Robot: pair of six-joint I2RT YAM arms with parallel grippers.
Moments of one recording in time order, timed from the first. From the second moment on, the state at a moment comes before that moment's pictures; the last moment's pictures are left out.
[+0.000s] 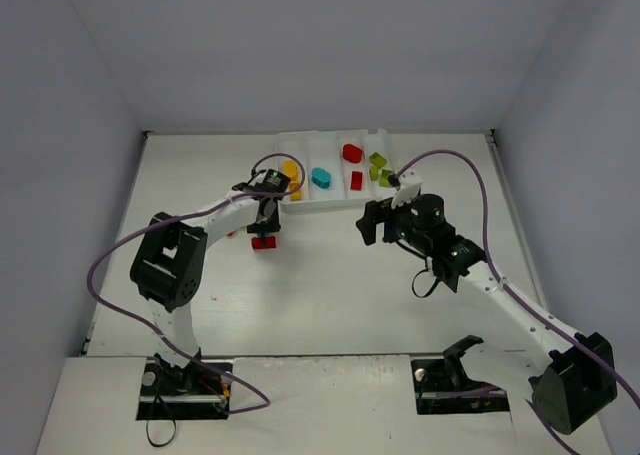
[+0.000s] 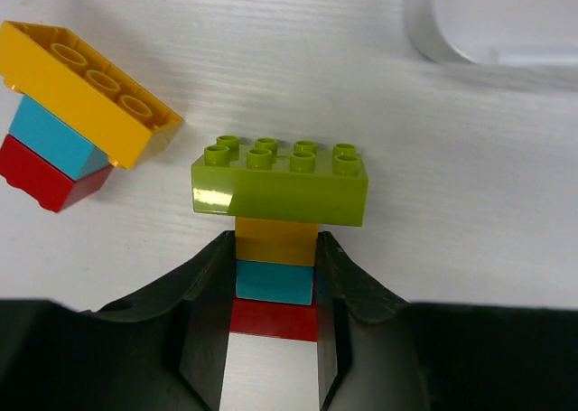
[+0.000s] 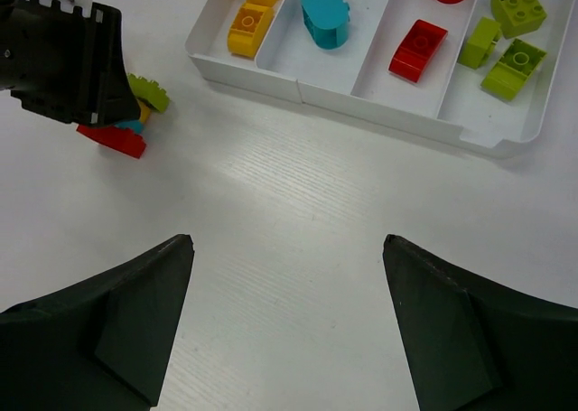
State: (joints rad) left arm -0.48 1.88 1.32 -0.61 -0.33 -0.54; right arm 0.50 1.06 0.73 -0.08 -0.04 0.16
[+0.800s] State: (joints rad) left arm -0.89 1.18 1.02 -0.28 -0.20 0.17; right arm 0.50 1.06 0.86 -0.10 -0.40 0.52
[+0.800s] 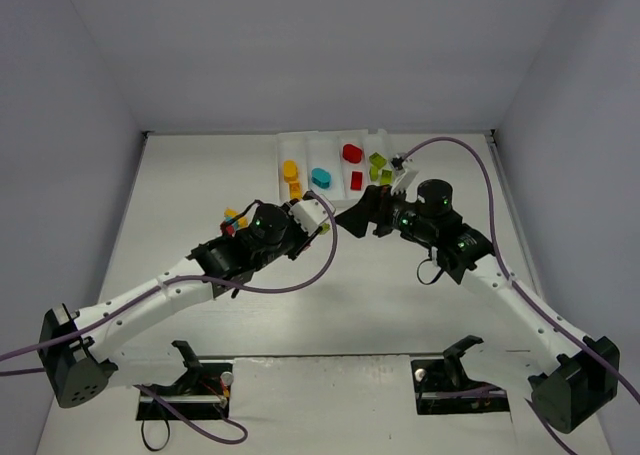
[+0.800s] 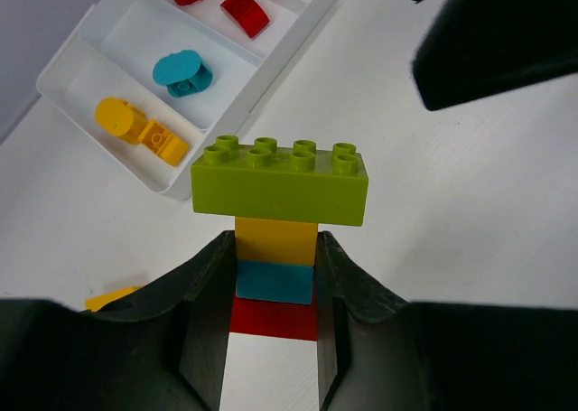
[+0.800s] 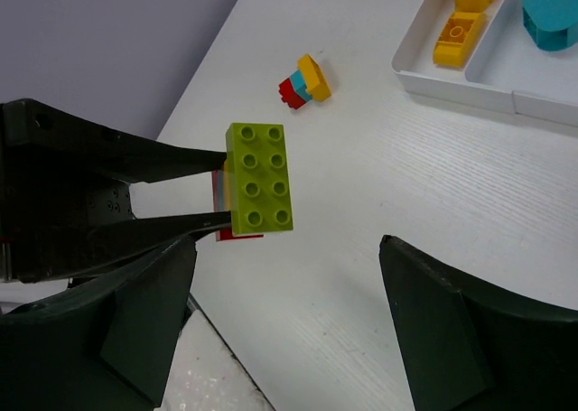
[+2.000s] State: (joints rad) left arm -0.99 1.17 1.02 -0.26 -0.11 0.35; right arm 0.53 1.19 0.87 -0.02 -0.53 0.60
